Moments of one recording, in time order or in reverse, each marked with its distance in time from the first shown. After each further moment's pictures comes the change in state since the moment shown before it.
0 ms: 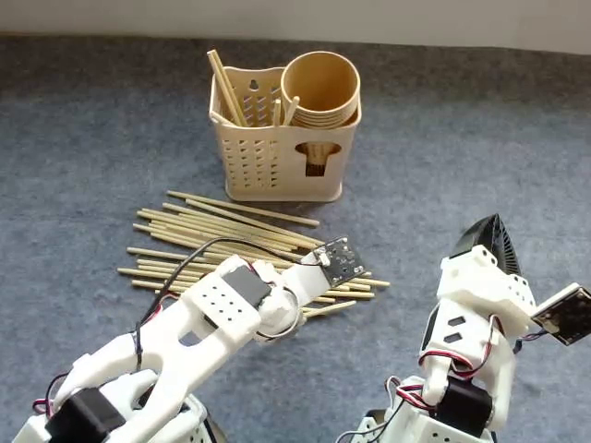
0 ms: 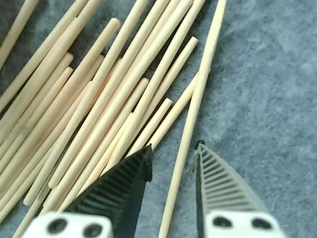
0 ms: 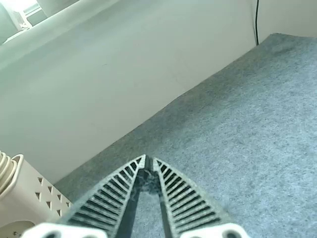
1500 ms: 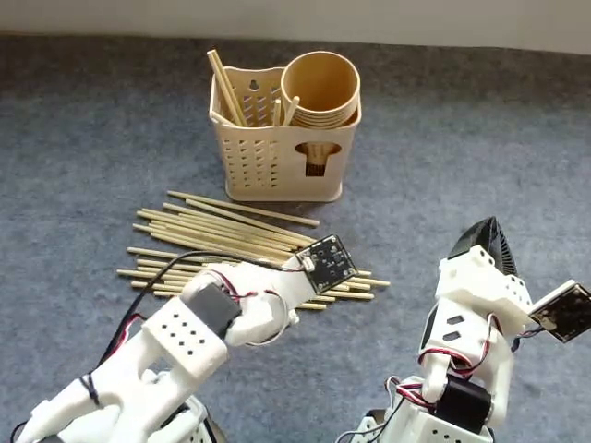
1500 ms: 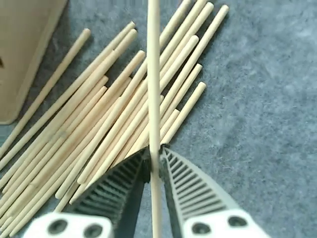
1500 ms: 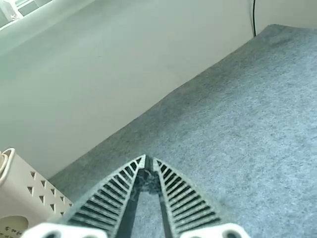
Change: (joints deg) left arm -0.4 -18.7 4.0 3.0 0.0; right arm 0.0 0.0 1.7 0.0 0.0
